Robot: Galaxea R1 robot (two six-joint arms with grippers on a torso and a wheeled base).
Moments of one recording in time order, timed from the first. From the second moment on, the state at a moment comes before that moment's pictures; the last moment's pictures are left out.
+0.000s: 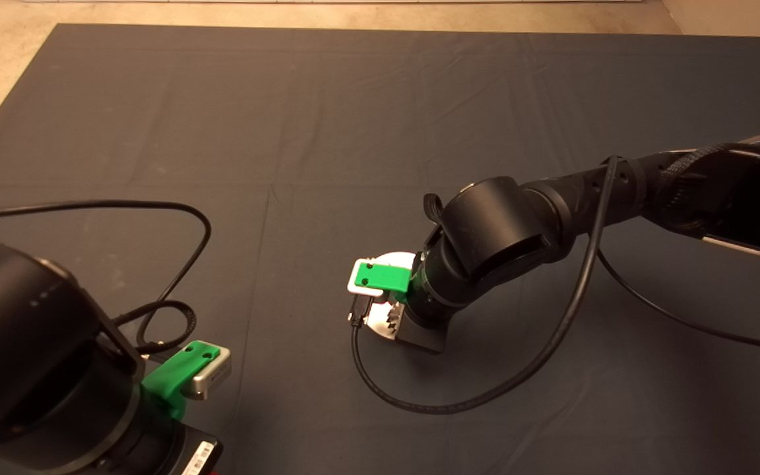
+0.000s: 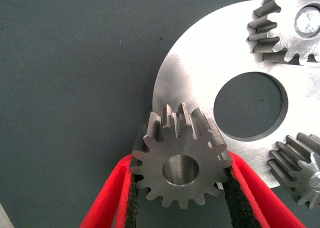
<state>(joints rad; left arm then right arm) -0.40 2.24 -0.34 0.00 1.53 -1.60 0.27 2.86 -0.94 -0.41 -1.54 0.64</state>
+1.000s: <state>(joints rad) -0.39 2.24 -0.34 0.00 1.53 -1.60 0.26 2.85 -0.94 -0.41 -1.54 0.61</state>
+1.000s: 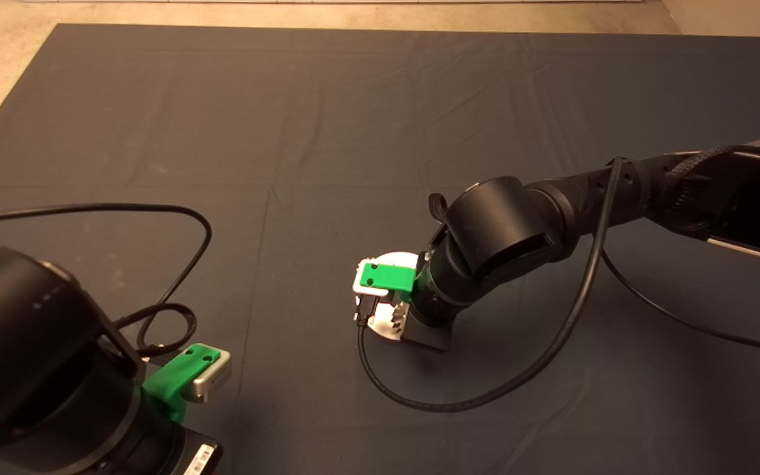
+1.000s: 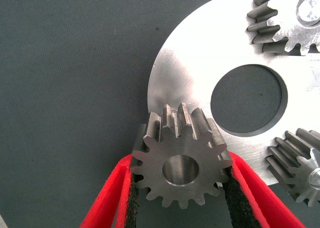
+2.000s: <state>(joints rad) -0.39 2.24 -0.34 0.00 1.53 -1.60 0.23 2.85 -0.95 -0.42 -1.54 0.59</state>
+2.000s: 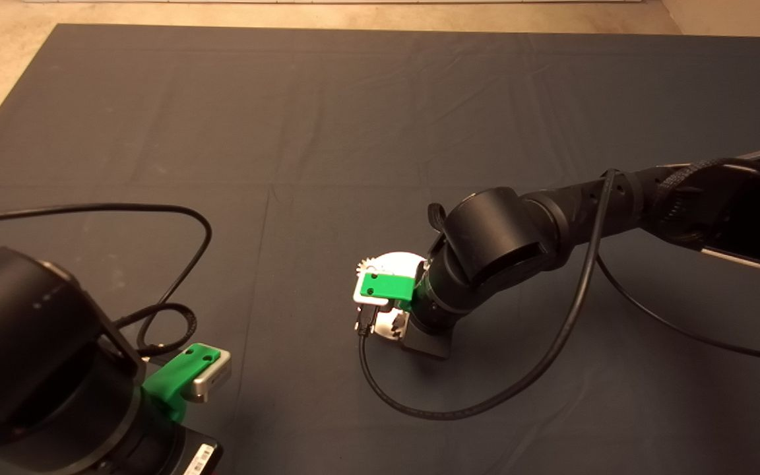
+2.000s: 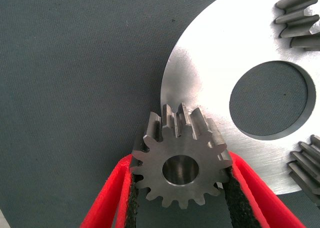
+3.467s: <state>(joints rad) -0.39 2.24 -0.34 0.00 1.53 -1.60 0.22 2.85 -0.95 -0.47 -1.54 0.57</state>
